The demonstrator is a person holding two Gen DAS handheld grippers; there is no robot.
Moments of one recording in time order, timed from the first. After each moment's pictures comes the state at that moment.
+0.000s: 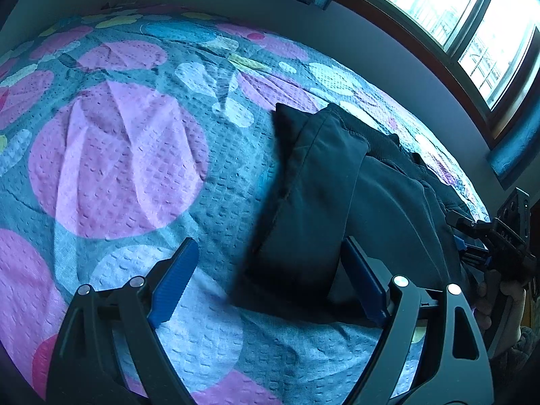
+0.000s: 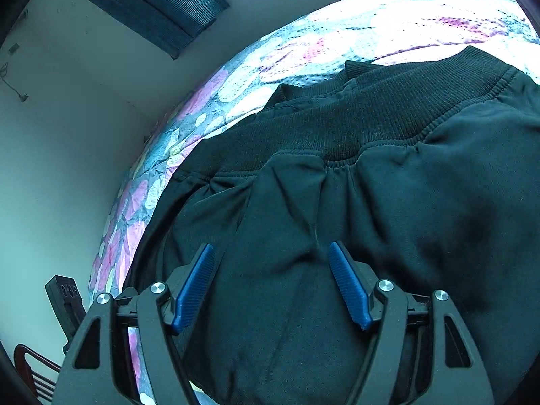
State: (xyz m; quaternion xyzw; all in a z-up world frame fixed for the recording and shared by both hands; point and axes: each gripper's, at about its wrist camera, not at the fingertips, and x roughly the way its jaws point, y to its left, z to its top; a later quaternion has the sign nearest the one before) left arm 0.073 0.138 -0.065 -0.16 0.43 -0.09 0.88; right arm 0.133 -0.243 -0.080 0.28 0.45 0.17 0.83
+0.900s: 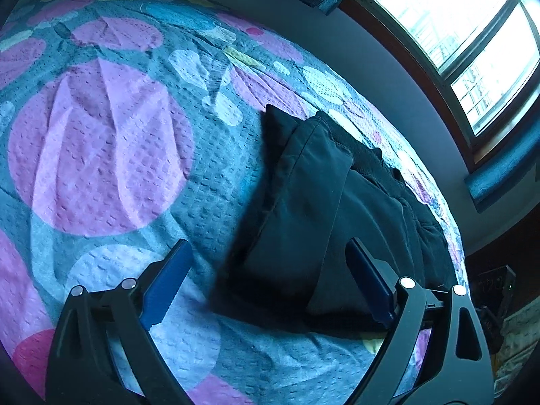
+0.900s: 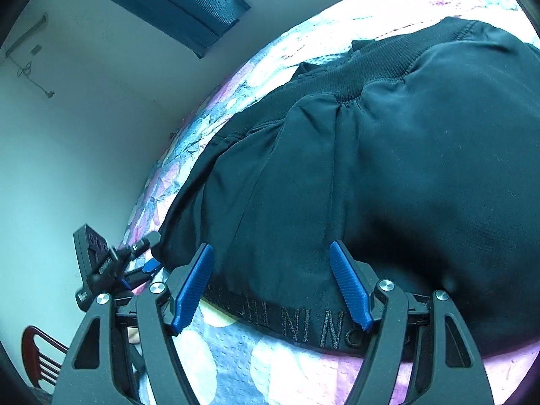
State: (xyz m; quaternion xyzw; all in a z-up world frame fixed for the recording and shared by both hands) left arm 0.080 0.147 -0.067 -0.24 0.43 -0.13 0.86; right arm 0.053 -0.239 -0.083 0.30 0.42 0.21 0.83
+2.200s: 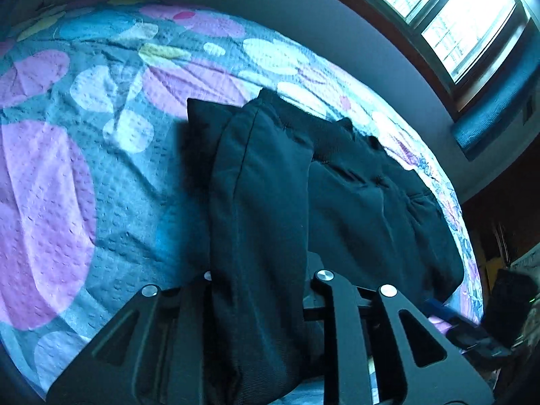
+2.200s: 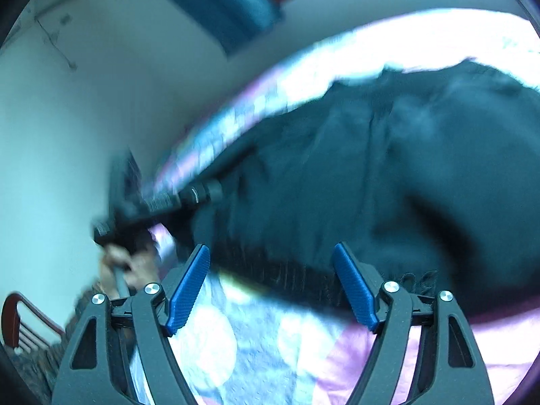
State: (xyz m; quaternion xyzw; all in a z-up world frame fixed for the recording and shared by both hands) left arm 0.128 0.097 -0.053 -0.15 0.46 -0.21 0.85; right arm 0.027 -0.218 -0.071 0.24 0.41 0.23 0.85
